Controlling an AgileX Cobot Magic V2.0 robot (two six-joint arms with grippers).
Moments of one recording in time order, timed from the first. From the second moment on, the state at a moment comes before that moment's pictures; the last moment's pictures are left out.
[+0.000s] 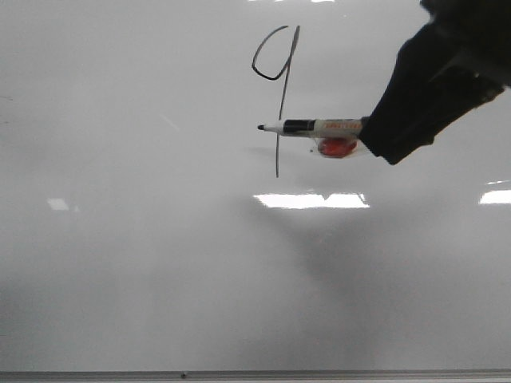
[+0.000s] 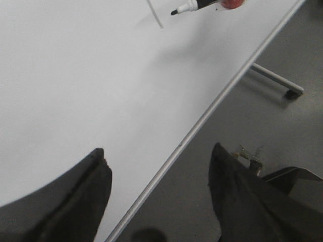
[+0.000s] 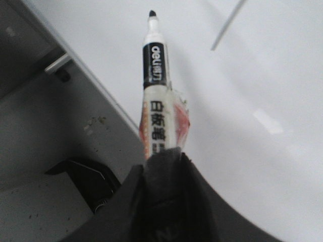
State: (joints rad) left arm -0.40 0.88 -0.89 -0.40 0.90 0.74; right arm 0.33 1.29 -0.90 0.63 0.73 -0.89
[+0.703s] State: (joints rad) left arm -0.80 1.32 -1.12 -0.62 0.95 1.01; right arm 0.38 1.06 -0.90 0.65 1.11 -1.12
